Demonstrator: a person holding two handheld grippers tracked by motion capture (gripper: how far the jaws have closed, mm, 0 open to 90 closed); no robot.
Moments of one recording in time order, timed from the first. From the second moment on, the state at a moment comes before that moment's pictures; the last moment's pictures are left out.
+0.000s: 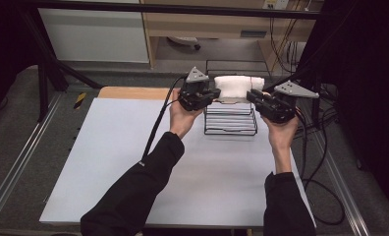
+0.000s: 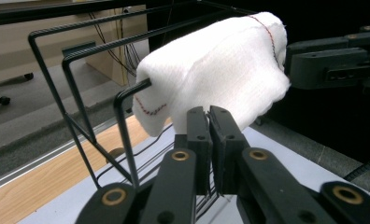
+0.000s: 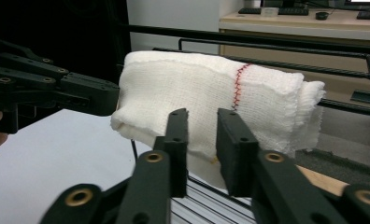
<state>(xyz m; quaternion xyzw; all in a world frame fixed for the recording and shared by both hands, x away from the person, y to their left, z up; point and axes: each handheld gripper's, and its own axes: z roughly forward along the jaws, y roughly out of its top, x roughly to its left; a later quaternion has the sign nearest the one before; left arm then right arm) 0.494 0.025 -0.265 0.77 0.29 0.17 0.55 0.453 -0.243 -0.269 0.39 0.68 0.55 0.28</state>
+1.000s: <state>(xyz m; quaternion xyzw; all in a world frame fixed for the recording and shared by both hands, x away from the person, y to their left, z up) 0.422 0.173 -0.367 0.80 0.33 0.15 0.48 0.409 -0.228 -0.347 0.39 0.73 0.53 0.20</state>
